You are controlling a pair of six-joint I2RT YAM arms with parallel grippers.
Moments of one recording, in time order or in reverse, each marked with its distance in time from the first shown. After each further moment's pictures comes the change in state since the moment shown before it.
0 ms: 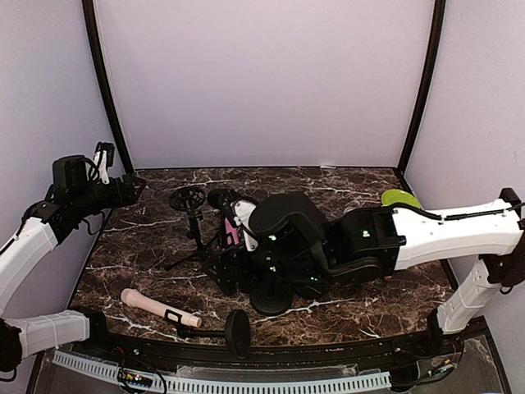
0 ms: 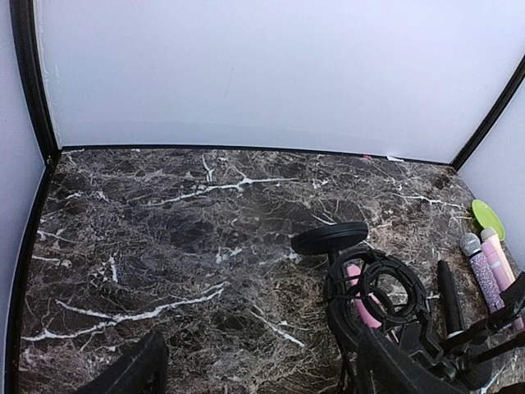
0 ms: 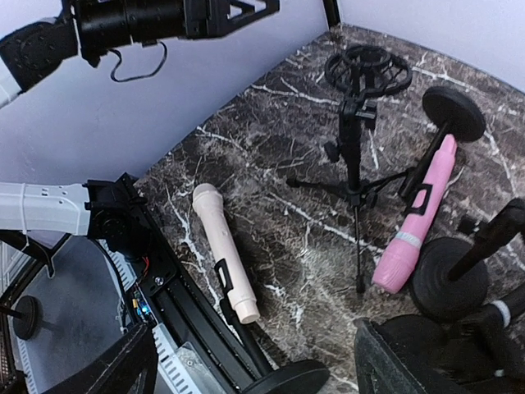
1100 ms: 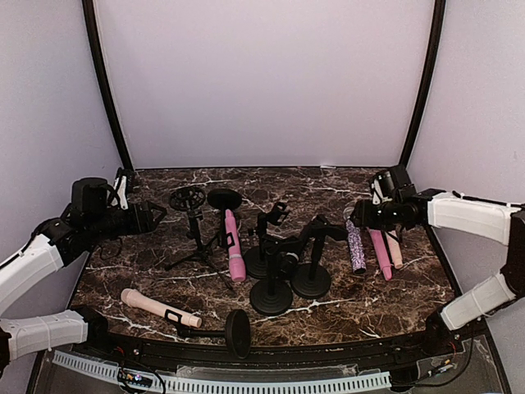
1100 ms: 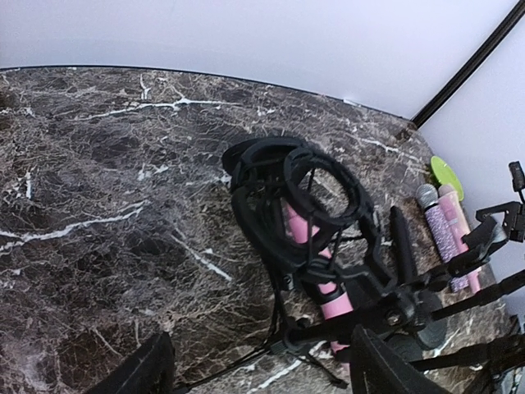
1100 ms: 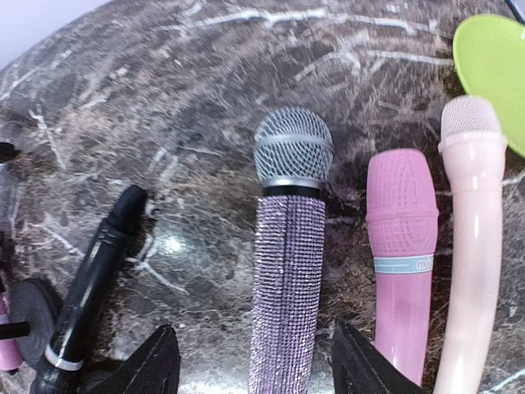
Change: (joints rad) left arm -0.249 -0.080 -0.156 -0.026 -0.074 -0.216; right arm -1.046 -0.155 -0.554 0.062 -0.260 -0.099
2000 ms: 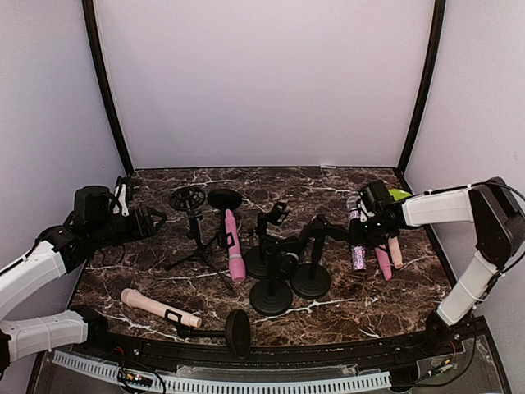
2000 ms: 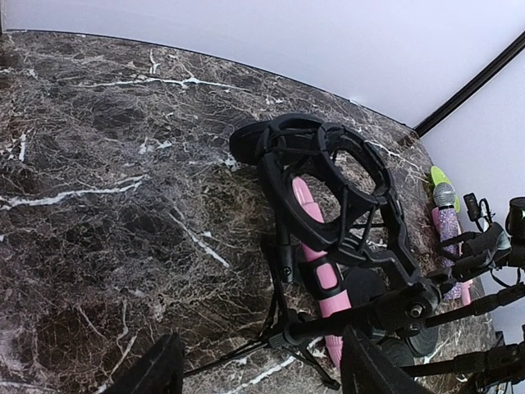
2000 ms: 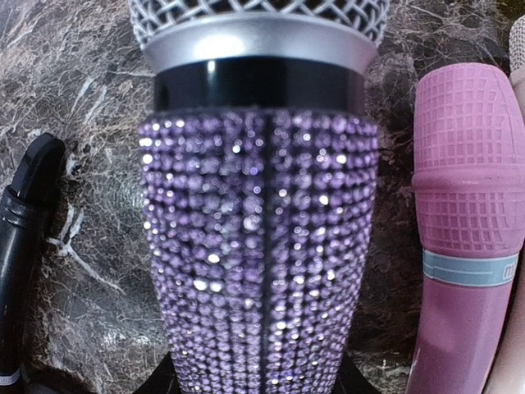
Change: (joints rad) left arm 0.000 -0.016 -0.068 0.048 0.006 -0.088; right arm 0.000 0.233 0.008 0.038 -0.019 -0.006
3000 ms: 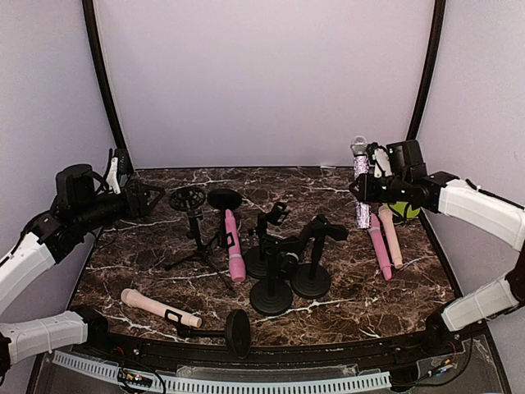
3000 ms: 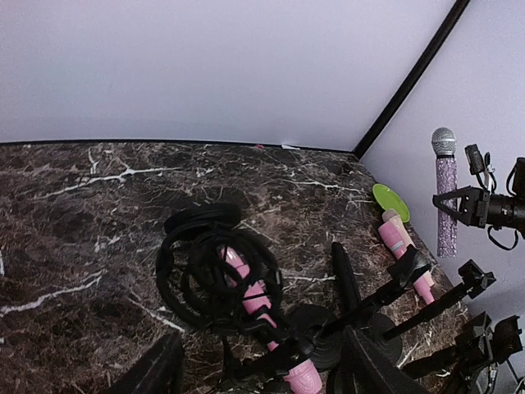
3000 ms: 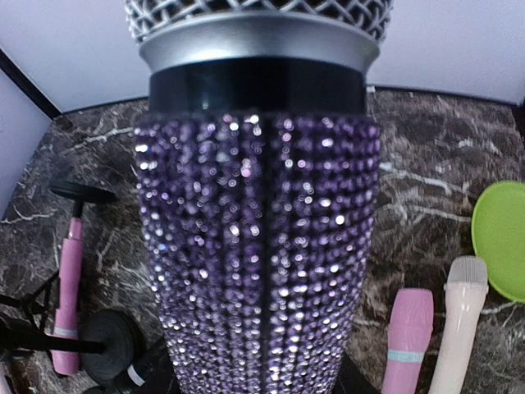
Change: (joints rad) left arm 0.000 -0.002 0.185 0.023 0.124 0.127; right arm 0.014 -0.327 0.173 -0.013 -0.074 -0.147
